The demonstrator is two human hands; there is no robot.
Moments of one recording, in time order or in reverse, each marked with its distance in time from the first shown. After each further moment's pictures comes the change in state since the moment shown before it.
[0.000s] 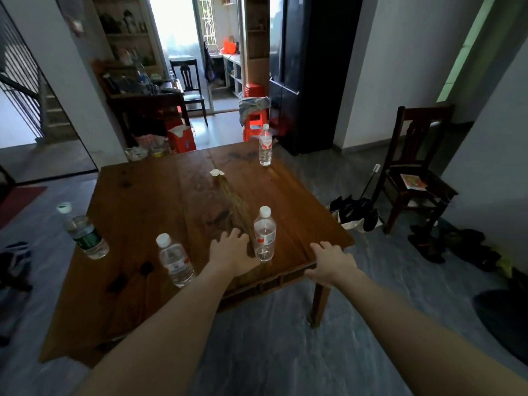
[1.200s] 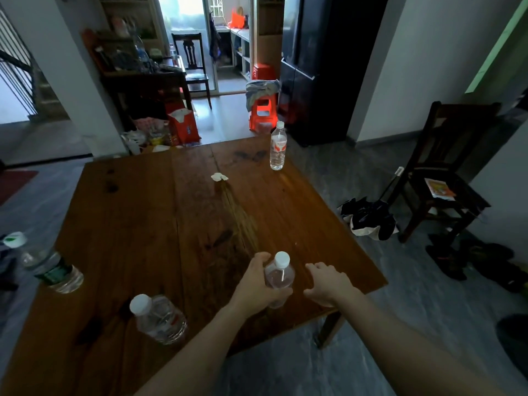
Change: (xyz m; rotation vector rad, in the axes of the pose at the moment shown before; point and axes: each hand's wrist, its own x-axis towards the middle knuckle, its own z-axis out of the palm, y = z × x) left_hand 0.147 -0.008 0.068 -0.962 -0.003 0.013; right_hand 0.179 -0.031 0.012 -0.048 -0.182 -0.036
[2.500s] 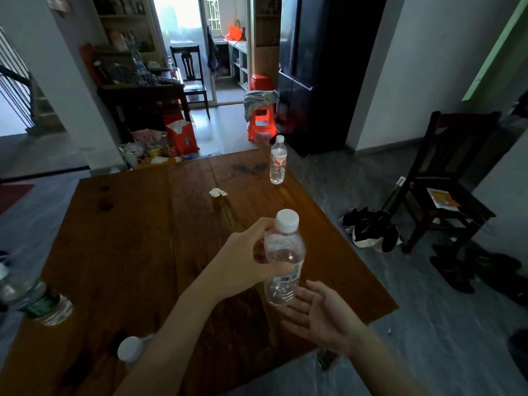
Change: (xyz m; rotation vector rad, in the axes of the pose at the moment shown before) left_hand -0.010 0.121 -0.115 0.078 -0.039 0.519; right_hand -0.027 -0.021 -0.019 1.993 -0.567 0.051
